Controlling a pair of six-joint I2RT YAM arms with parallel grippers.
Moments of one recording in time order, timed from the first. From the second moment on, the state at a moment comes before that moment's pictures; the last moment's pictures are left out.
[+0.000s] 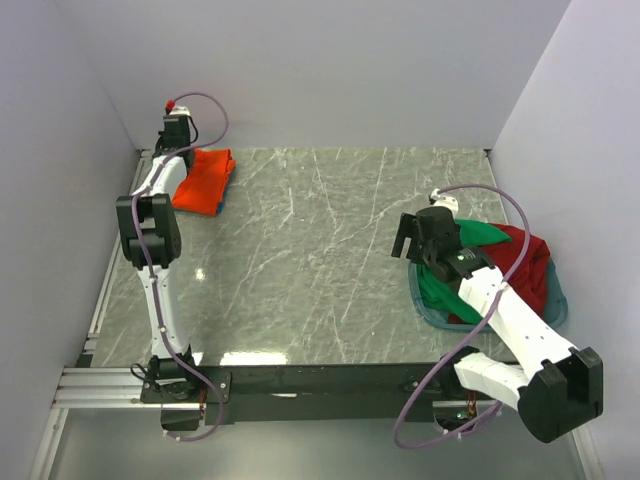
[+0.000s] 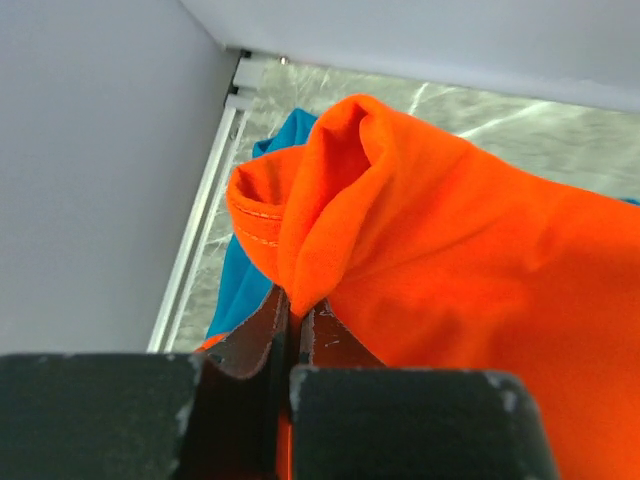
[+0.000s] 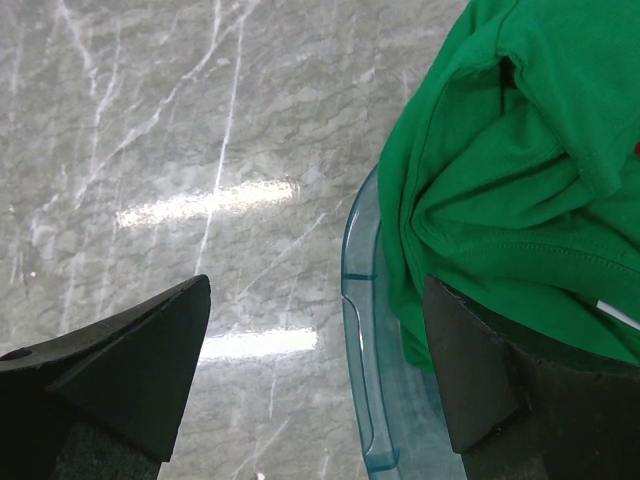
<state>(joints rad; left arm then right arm) 0.07 2.30 1.96 -0.19 -0.42 0.14 0.37 1.05 0.81 -0.52 0.30 0.46</state>
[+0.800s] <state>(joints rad) 0.16 2.08 2.03 -0.47 -0.39 -0.26 0.37 0.89 0.84 -0.56 0.30 0.49</state>
